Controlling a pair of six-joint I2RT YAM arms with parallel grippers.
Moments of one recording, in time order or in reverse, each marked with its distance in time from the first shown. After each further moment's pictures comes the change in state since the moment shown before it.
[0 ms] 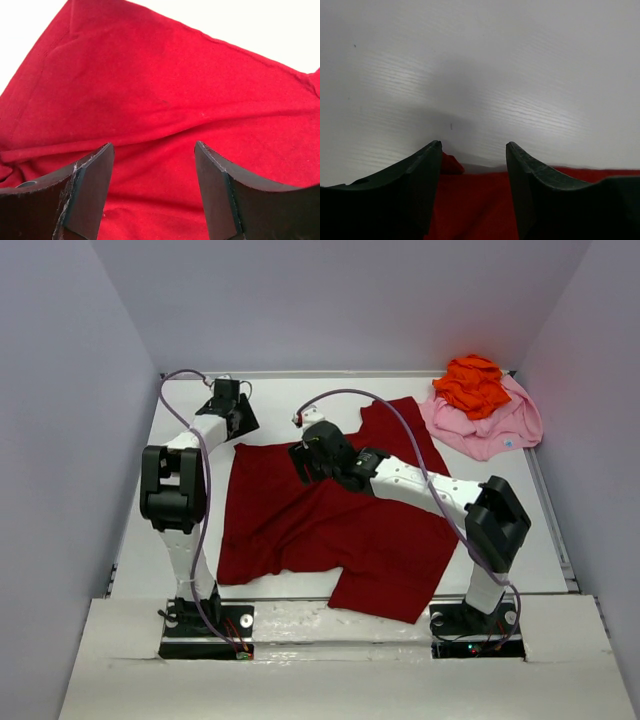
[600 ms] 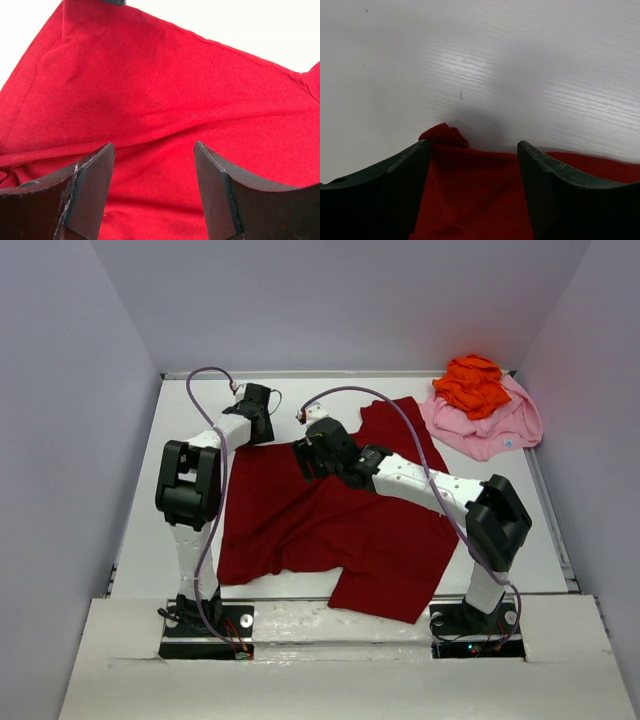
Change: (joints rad) left arm -0.157 0.070 0.079 -0.167 -0.275 0.068; right arm -0.026 0.000 0.000 0.000 -0.008 0.000
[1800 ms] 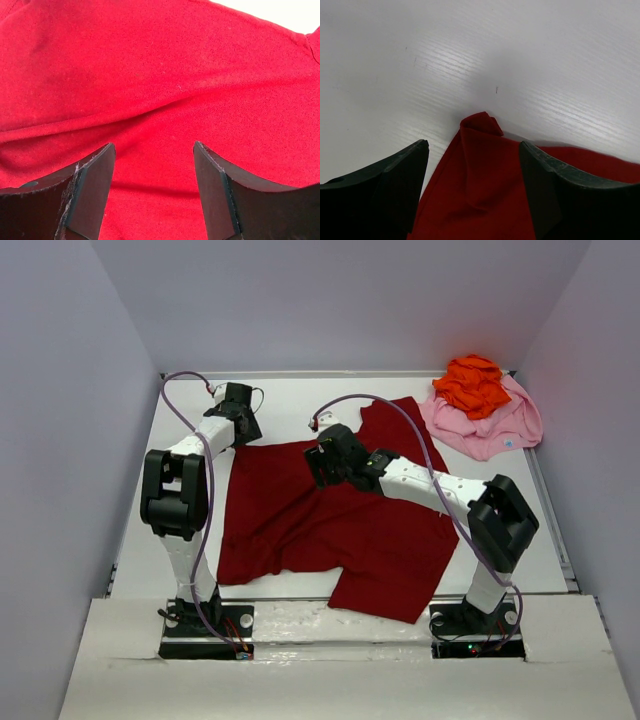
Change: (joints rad) left arm 0.077 -0.115 -0.084 -0.018 0.020 -0.099; right arm -0.040 -0.030 -0.112 -0.006 -0.034 0.015
